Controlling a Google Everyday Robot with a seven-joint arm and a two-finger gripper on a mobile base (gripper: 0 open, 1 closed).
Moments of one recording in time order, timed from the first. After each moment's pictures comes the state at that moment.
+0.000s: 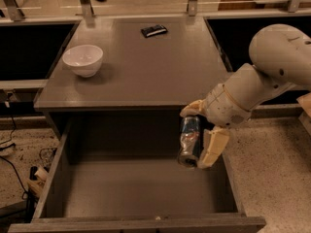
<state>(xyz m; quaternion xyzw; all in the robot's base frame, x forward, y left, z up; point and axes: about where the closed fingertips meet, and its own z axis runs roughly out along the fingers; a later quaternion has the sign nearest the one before) 0.454 -0.101 0.805 -0.73 0.63 0.20 0.20</state>
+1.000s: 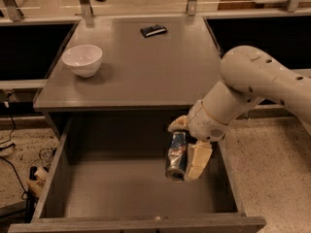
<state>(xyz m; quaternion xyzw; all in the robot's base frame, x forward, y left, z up) 0.443 -0.070 0.759 -0.74 0.62 0.21 0.16</state>
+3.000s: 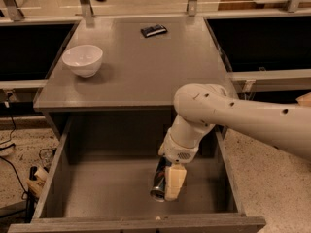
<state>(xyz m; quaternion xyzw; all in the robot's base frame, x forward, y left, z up) 0.437 -0.037 0.657 -0.71 0.68 0.16 0.06</state>
